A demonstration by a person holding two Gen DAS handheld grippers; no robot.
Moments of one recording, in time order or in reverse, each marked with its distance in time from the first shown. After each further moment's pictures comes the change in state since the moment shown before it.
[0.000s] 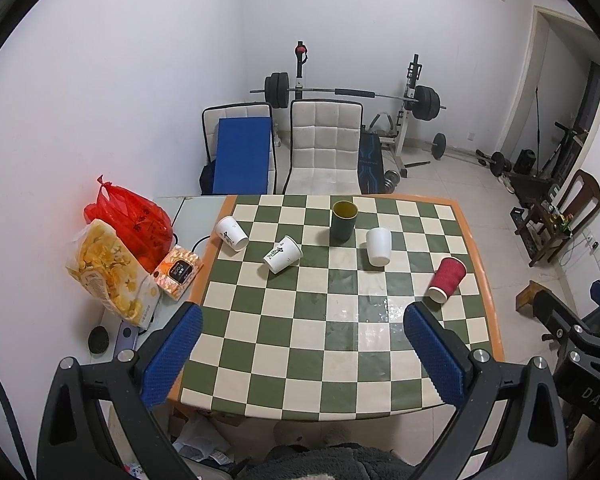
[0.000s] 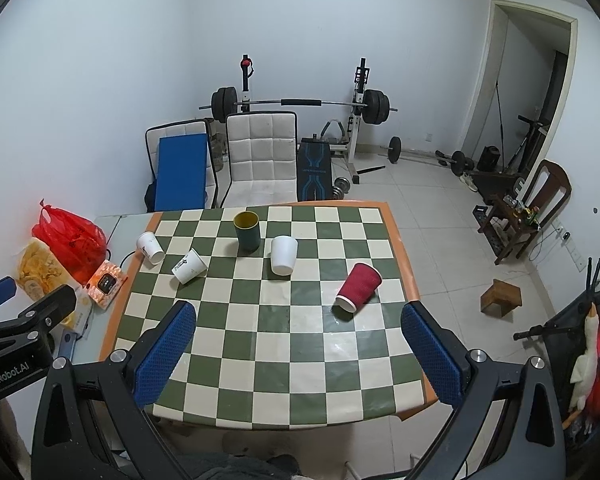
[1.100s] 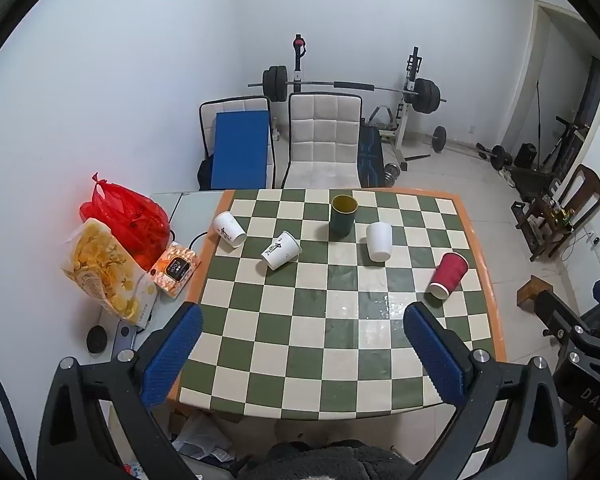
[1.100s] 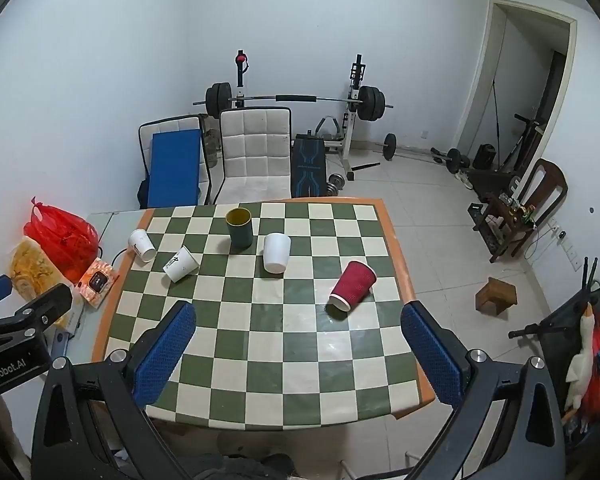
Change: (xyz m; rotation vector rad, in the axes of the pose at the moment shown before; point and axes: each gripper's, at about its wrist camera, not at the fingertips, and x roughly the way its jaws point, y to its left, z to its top) left arm 0.015 0.001 -0.005 0.008 0.017 0.003; right arm 0.021 -0.011 -0.010 -0.001 0.010 -0.018
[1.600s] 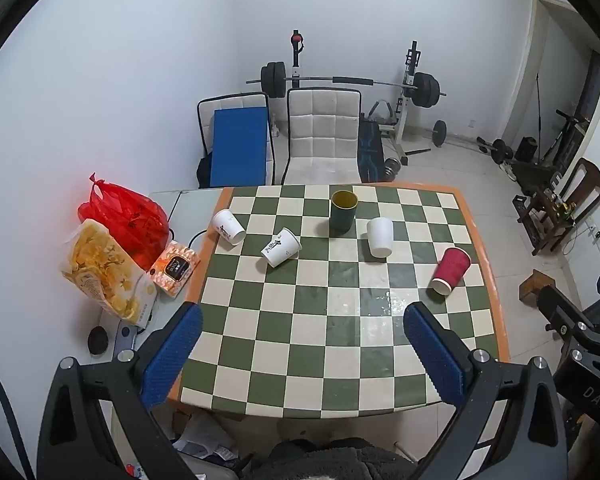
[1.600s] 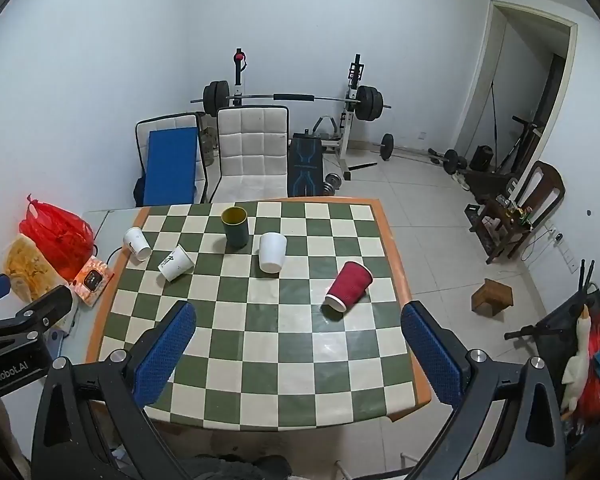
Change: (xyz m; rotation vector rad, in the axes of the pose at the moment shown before) left arm 0.000 0.000 0.000 0.002 0.014 0.001; right arm 0.004 0.001 0.000 -0.015 0.002 -0.017
